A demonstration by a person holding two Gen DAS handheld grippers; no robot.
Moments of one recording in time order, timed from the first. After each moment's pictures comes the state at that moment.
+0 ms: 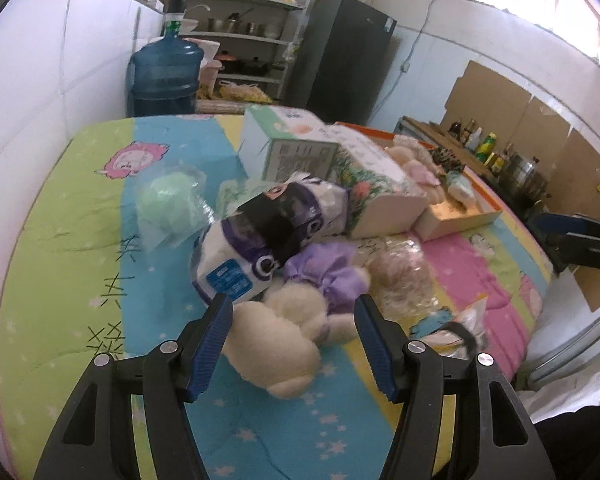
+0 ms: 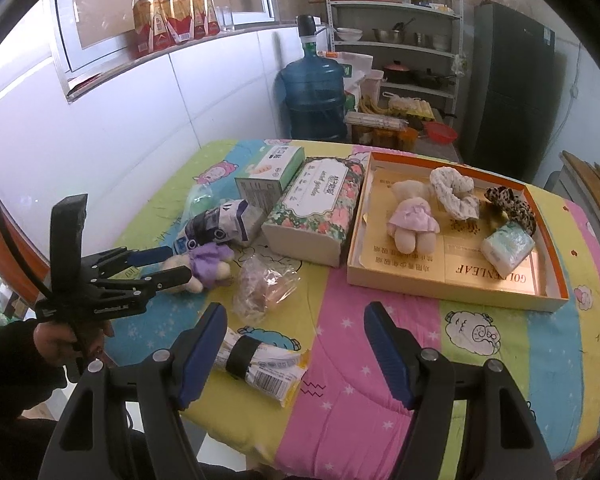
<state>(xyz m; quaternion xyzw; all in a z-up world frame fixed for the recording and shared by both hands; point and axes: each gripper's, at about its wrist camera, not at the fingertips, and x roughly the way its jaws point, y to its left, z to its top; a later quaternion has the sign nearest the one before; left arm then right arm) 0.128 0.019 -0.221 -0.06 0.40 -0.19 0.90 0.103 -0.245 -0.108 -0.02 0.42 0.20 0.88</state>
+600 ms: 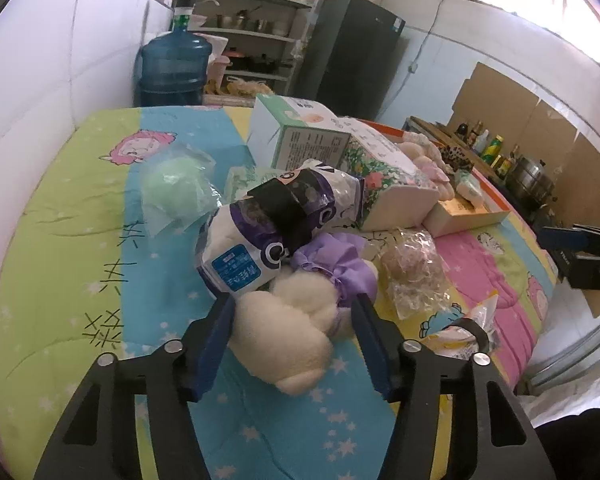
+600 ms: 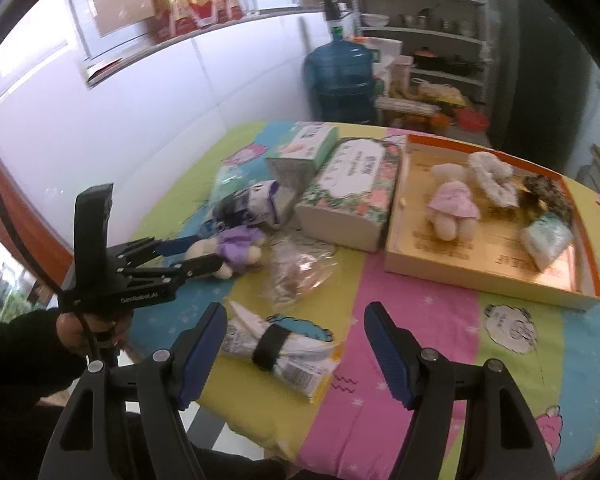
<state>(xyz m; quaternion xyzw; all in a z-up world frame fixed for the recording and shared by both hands) 0.126 0.022 -0.228 -0.07 0.40 -0.18 0.90 0.108 -0.233 -0.125 -0.02 0.44 0.26 0.86</state>
